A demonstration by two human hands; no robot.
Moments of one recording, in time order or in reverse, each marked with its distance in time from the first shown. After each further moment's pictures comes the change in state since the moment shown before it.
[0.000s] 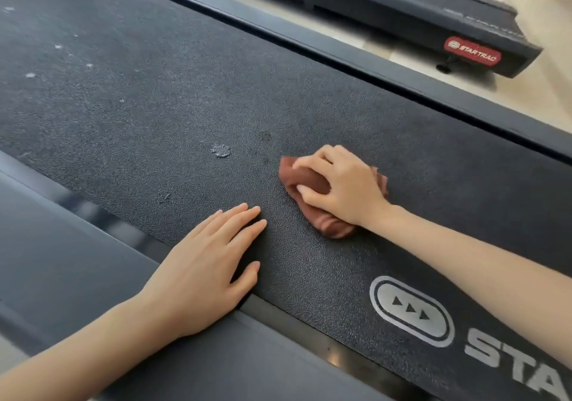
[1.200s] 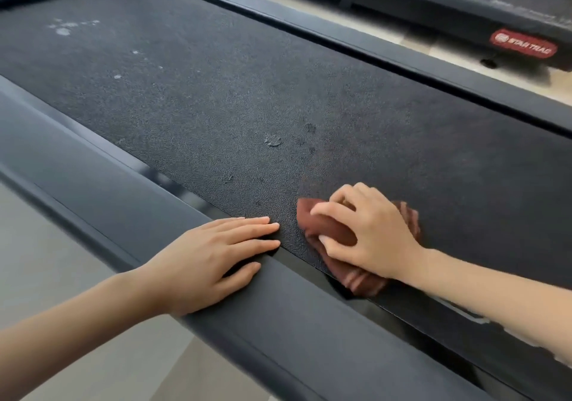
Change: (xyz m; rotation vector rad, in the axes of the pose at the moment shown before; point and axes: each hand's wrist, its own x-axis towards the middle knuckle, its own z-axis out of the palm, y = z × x) left_hand -0.061 -0.038 -0.032 -0.024 -0.064 0.226; right_hand -0.047 -0.078 -0.009 0.054 -0.021 -0.172
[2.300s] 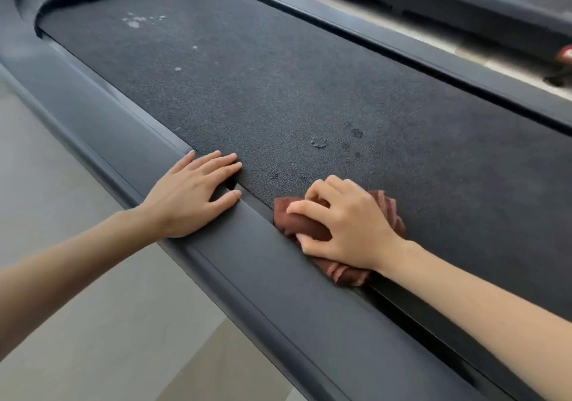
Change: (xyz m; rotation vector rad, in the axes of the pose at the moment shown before) left_hand -0.023 -0.077 -0.025 0.175 0.011 -0.588; right_hand 0.059 -0.049 0.025 0.055 -0.011 -0.196
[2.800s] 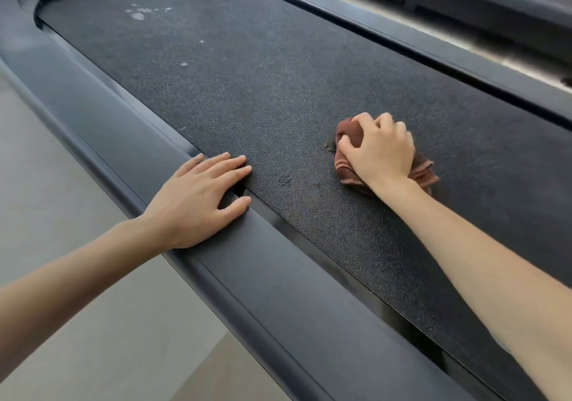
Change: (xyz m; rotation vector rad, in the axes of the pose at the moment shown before) left_hand 0.004 -0.002 0.002 -0.020 0.039 0.002; right_hand 0.072 0.095 0.030 -0.304 0.048 0.755
